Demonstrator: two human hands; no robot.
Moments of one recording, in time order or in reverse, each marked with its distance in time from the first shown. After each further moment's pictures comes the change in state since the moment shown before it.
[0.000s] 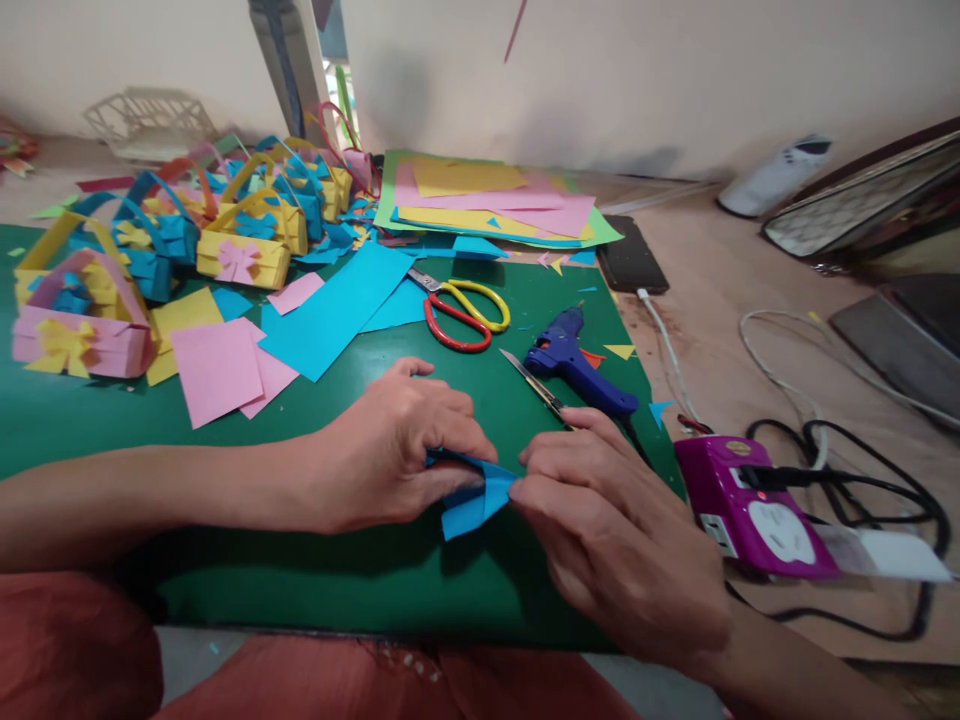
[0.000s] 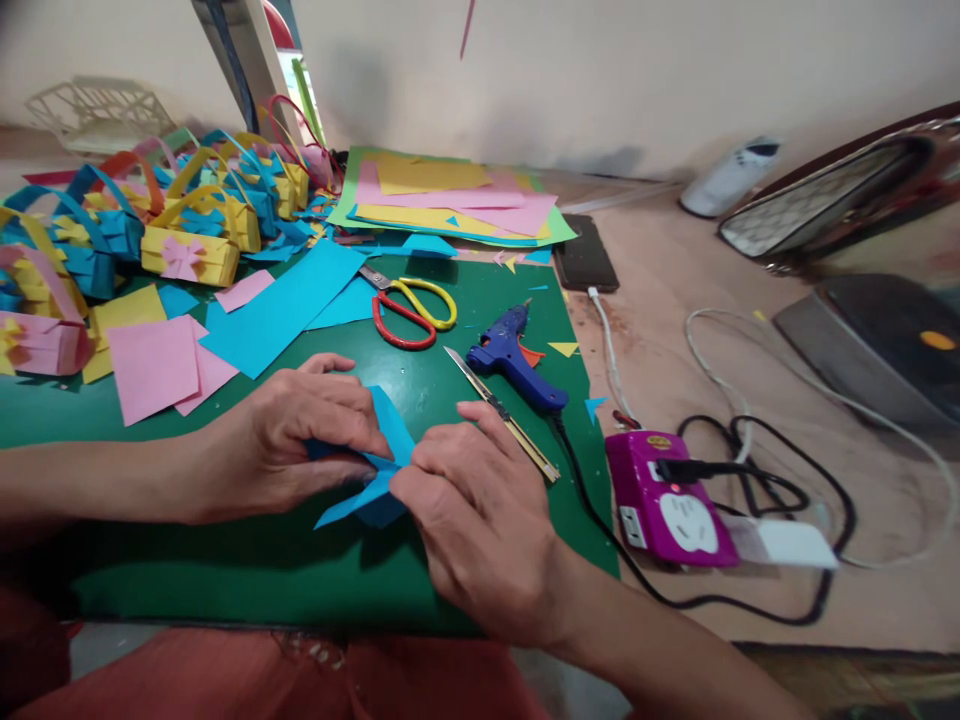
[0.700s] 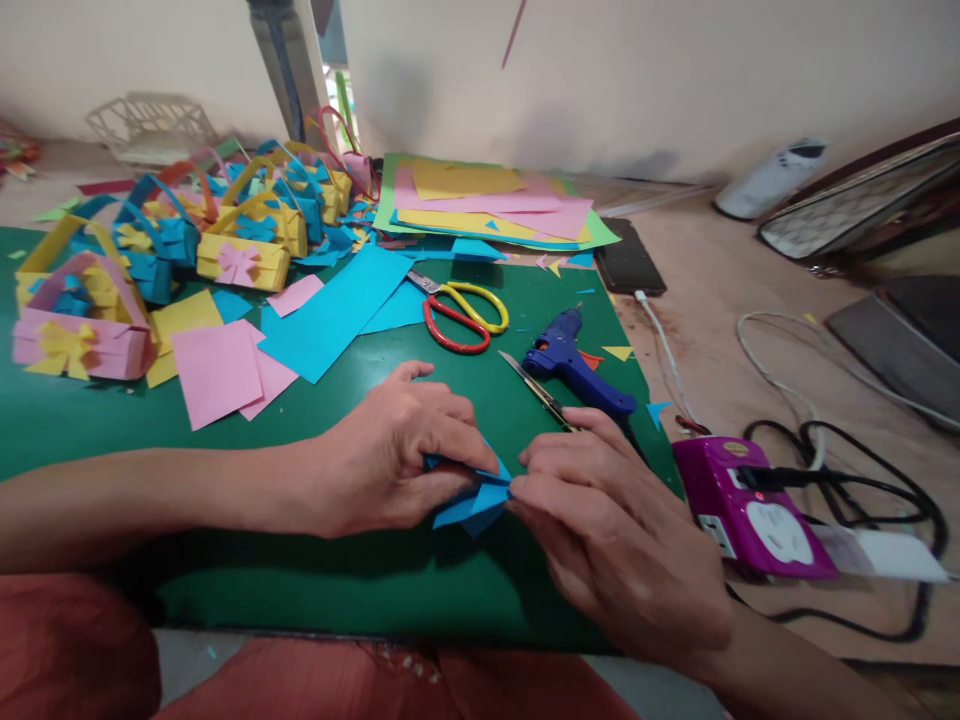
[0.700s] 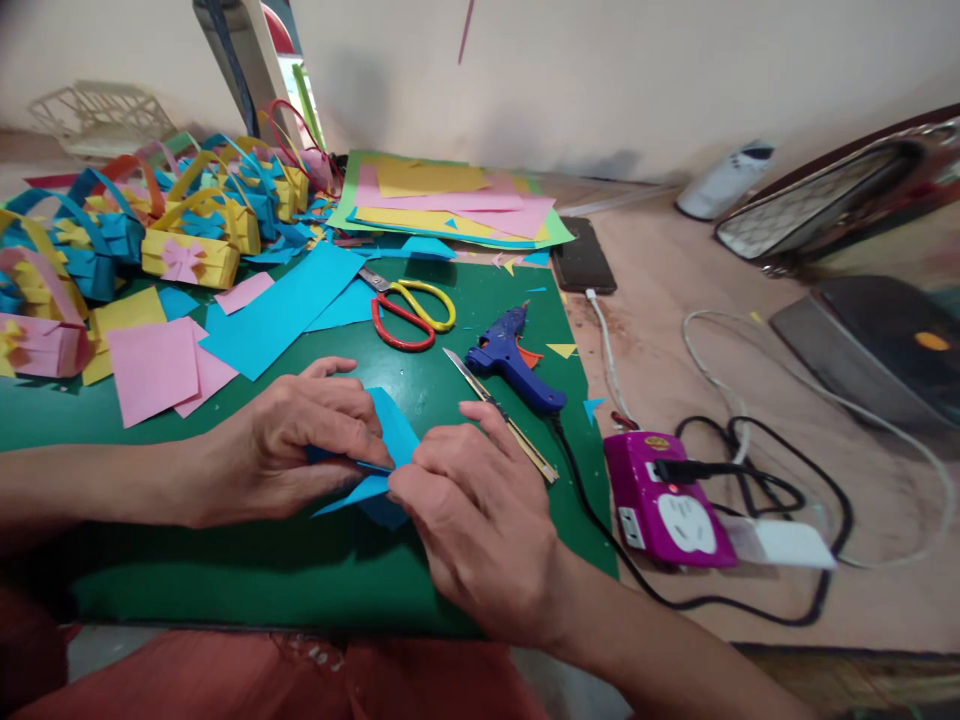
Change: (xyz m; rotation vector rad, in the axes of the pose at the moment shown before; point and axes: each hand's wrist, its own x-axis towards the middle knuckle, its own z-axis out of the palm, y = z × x) left_hand -0.002 0.000 0.003 -0.007 -0.012 -0.006; right_hand -0.001 0.001 0.001 0.013 0.009 0.005
